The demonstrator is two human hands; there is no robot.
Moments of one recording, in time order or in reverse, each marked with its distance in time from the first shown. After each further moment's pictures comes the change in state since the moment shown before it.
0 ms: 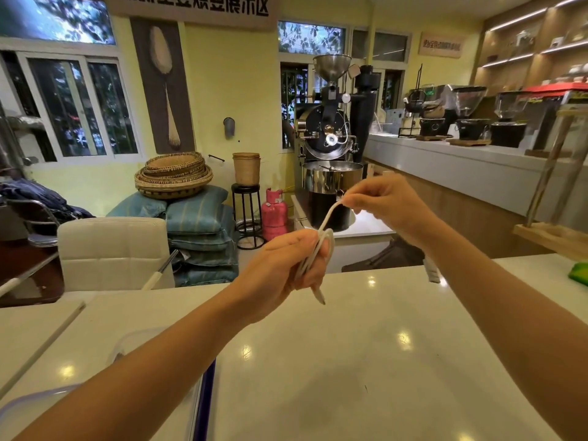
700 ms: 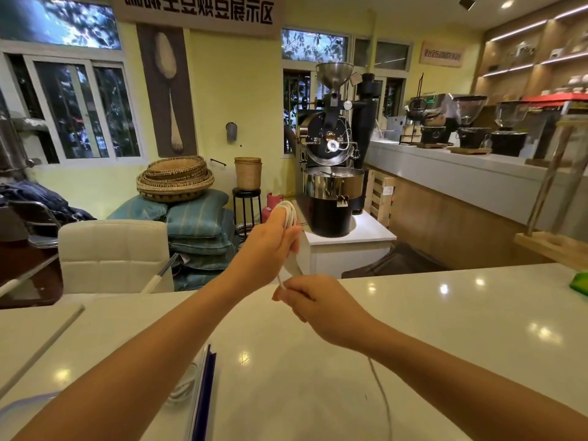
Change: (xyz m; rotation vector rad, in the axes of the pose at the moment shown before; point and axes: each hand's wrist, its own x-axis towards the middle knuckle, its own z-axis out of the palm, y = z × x) left_hand 0.030 -0.012 -0.036 0.859 0.350 0.182; right_hand -0.066 -0.027 0.101 -0.090 -0.256 0.075
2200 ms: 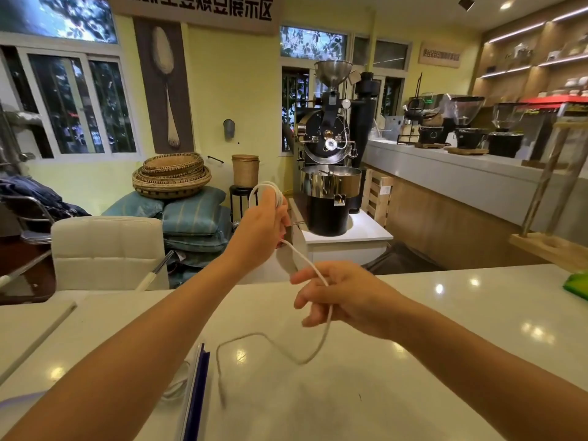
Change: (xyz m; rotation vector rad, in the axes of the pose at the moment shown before) left_hand 0.026 -0.019 0.002 0.104 0.166 0.073; right_hand -0.006 0.004 -0.039 0.673 -0.246 0.381
